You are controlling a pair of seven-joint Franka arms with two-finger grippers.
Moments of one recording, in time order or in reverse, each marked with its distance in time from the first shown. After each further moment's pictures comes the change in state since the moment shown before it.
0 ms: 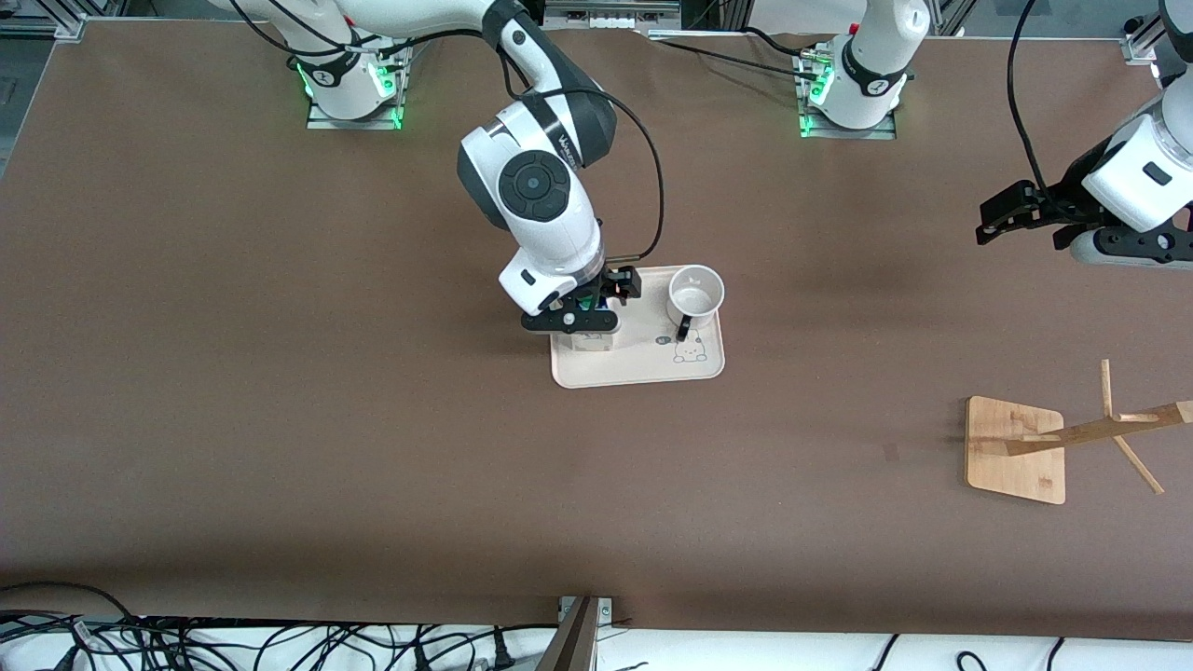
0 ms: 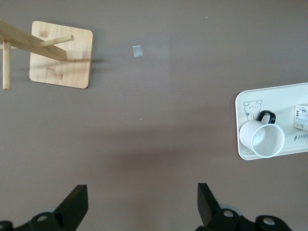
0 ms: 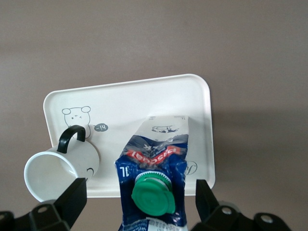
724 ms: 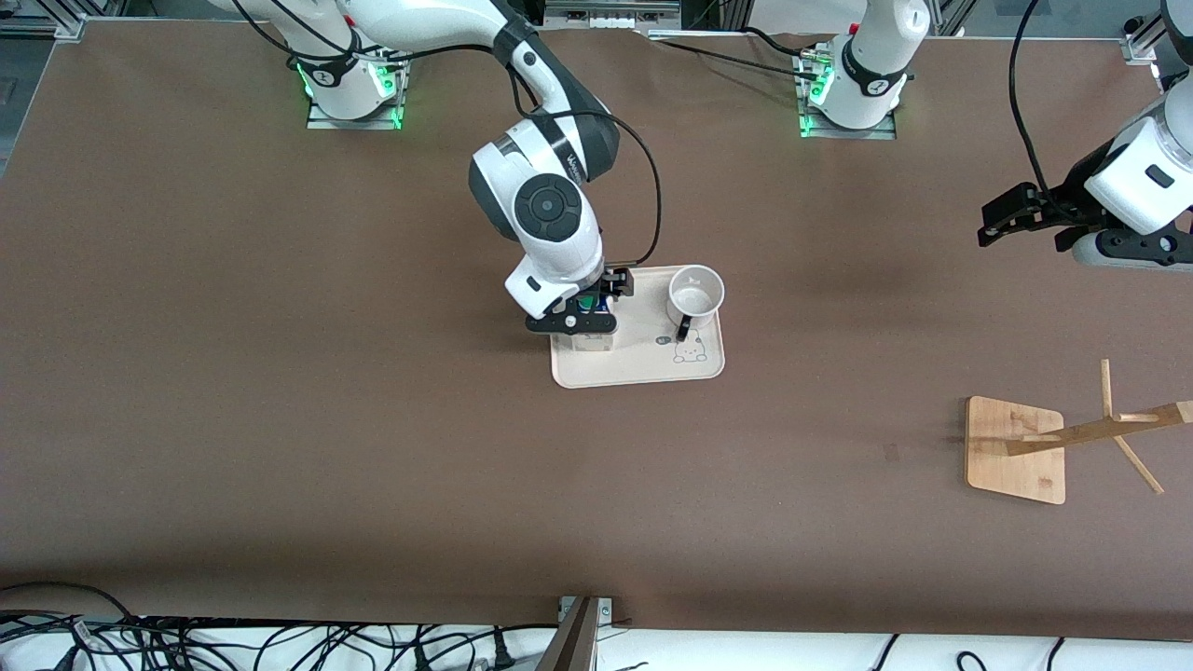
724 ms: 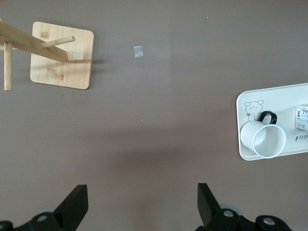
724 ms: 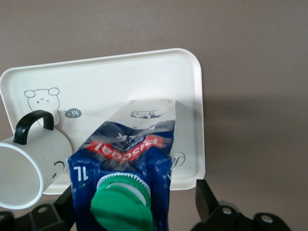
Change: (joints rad) left arm 0.007 0.008 0.000 0.004 0.000 0.001 0.011; right arm 0.017 0.020 -0.001 -0.058 0.000 -0.008 -0.014
